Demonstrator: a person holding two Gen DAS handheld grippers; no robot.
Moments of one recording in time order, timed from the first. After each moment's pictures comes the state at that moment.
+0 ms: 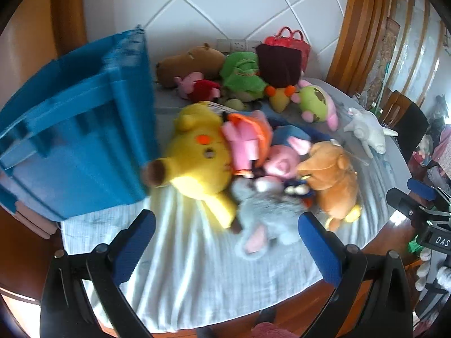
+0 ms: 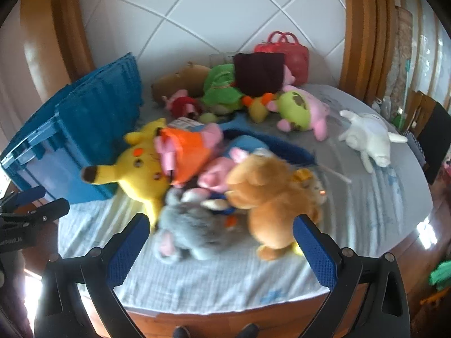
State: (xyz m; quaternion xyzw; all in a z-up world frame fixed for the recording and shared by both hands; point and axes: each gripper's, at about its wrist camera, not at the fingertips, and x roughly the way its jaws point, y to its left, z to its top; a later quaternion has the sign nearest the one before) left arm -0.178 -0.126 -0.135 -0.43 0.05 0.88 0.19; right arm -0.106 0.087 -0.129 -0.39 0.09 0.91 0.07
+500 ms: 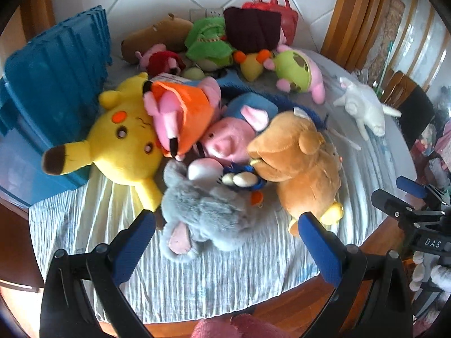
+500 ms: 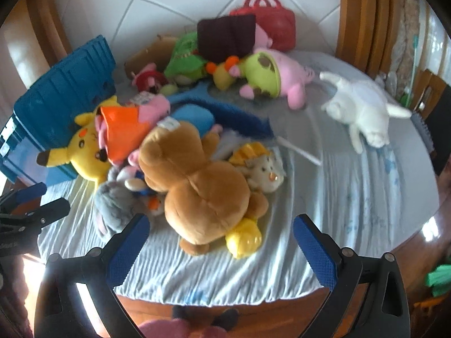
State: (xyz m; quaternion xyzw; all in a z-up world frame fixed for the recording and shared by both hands) left arm -0.177 0.001 -0.190 -0.49 0.07 0.85 0.19; right arm -0.119 0.217 -0.192 -0.46 0.11 0.88 0.04
